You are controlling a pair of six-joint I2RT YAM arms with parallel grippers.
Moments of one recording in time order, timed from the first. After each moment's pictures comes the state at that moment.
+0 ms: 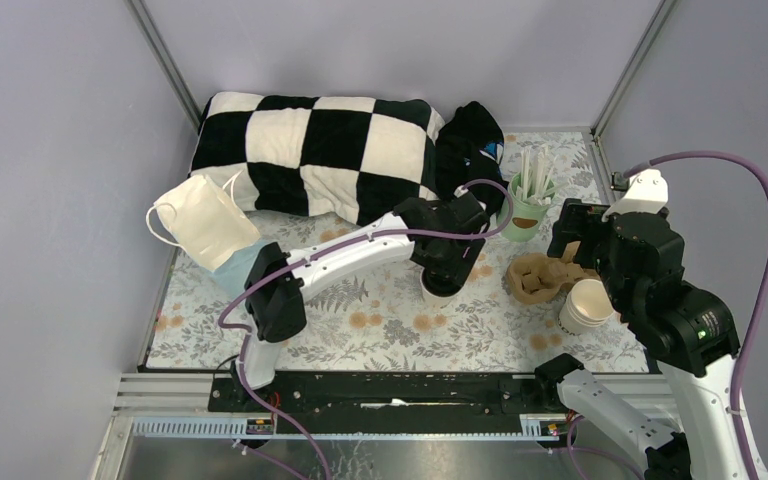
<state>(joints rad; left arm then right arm) -1.07 1.99 1.88 -1.01 -0.10 -0.51 0.46 0.76 1.40 -1.08 0.50 0.25</state>
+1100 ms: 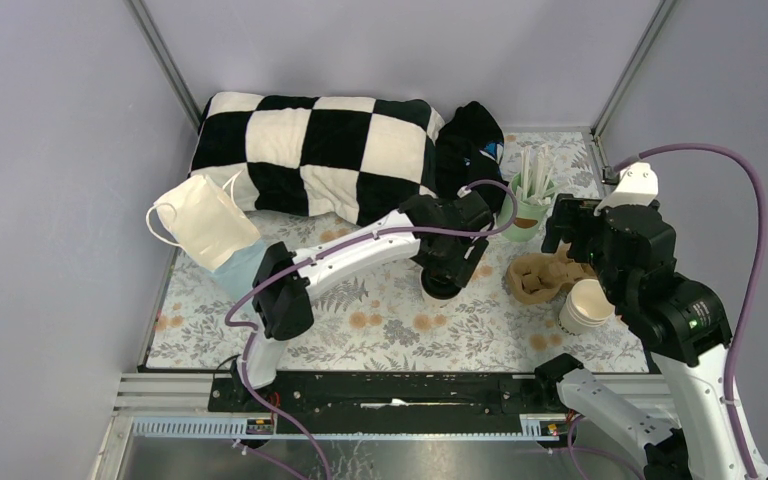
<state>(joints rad) -1.07 2.04 1.97 -1.10 -0.11 -0.50 0.46 0.79 1.39 -1.05 0.48 0.23</state>
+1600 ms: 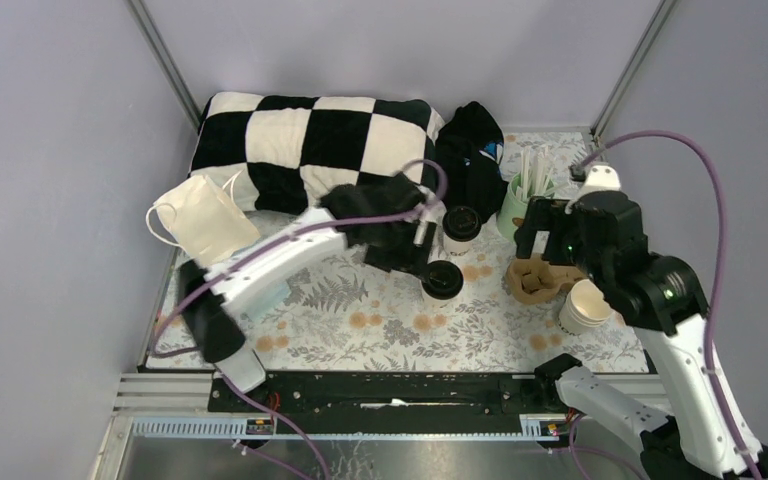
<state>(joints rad) -0.98 1.74 1.74 -1.11 0.05 -0.58 0.46 0.86 1.40 -1.13 0.31 0.35</state>
